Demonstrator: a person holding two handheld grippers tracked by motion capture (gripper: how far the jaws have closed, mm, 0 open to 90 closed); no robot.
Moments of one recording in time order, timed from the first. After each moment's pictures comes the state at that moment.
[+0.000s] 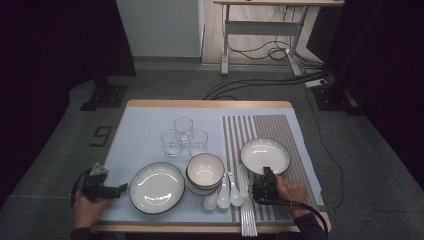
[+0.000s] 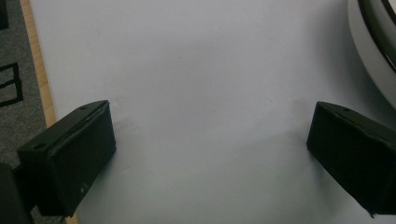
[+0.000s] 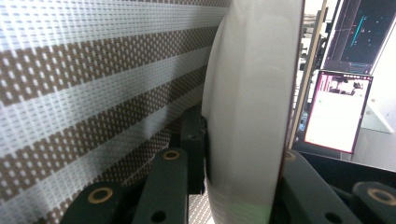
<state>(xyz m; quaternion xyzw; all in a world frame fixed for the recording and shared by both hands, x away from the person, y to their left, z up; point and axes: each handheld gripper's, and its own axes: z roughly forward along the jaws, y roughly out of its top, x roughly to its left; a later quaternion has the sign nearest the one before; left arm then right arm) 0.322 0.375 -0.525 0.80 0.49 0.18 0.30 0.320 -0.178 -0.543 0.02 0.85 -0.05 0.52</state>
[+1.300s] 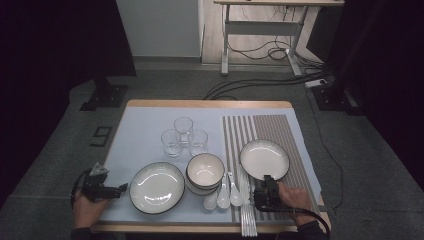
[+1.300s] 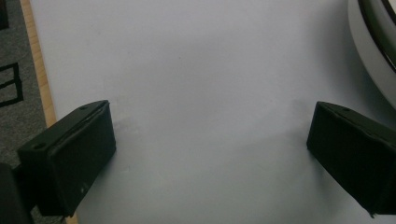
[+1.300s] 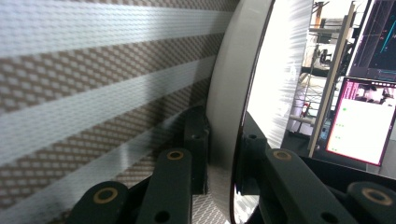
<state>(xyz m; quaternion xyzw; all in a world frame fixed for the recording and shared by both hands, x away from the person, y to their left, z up) 0.322 0.375 -0.525 0.80 0.49 0.18 0.30 0.298 -0.179 -0.541 0.01 0.88 -0.04 0.48</state>
